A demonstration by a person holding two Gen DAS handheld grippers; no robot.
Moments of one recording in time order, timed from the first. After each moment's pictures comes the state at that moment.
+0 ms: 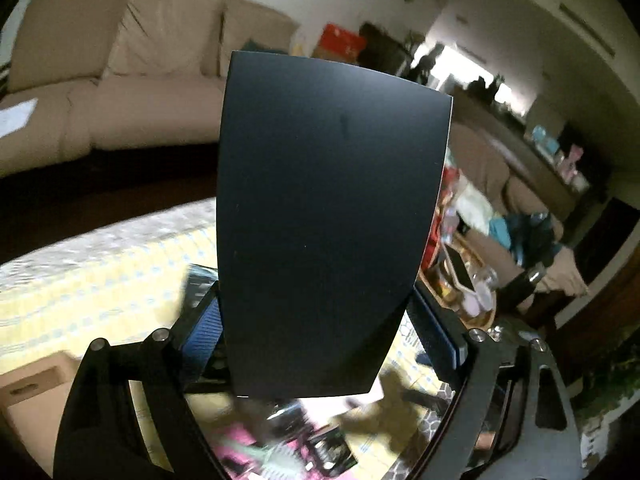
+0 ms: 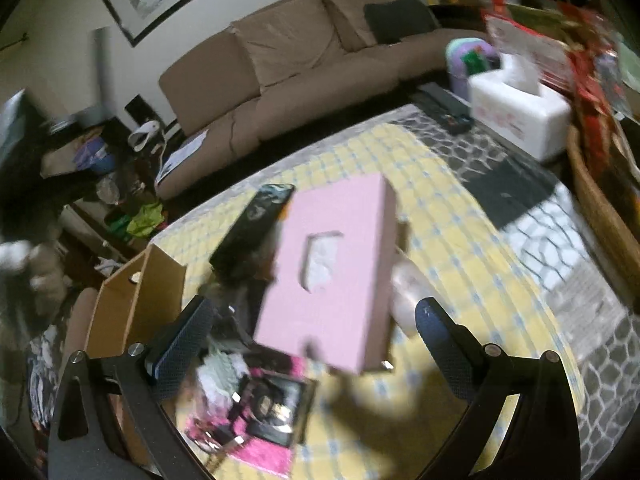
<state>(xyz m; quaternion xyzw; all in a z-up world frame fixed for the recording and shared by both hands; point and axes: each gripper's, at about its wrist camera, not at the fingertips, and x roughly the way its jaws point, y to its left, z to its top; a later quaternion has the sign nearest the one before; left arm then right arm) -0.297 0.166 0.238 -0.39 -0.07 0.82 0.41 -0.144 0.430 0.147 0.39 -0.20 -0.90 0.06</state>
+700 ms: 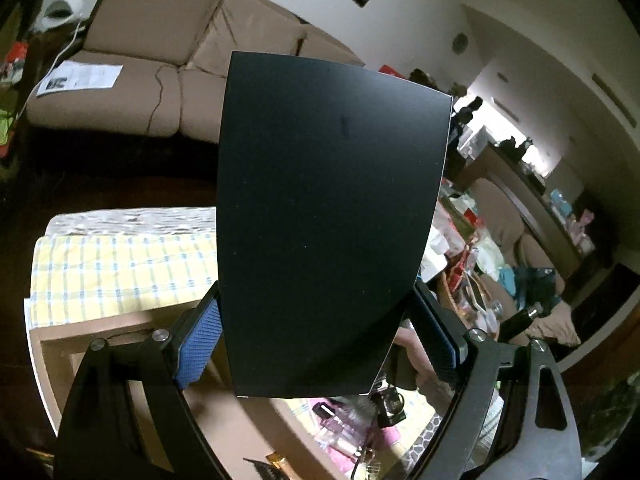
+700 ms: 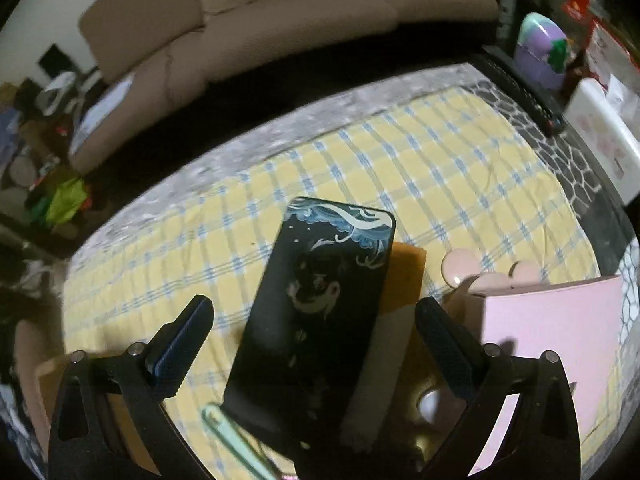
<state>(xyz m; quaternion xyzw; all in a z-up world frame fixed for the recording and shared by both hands) -0.318 -0.030 0.212 -0.40 -0.16 0.83 0.36 -0.369 0.283 0.084 0.53 -0.15 -0.83 -0.07</state>
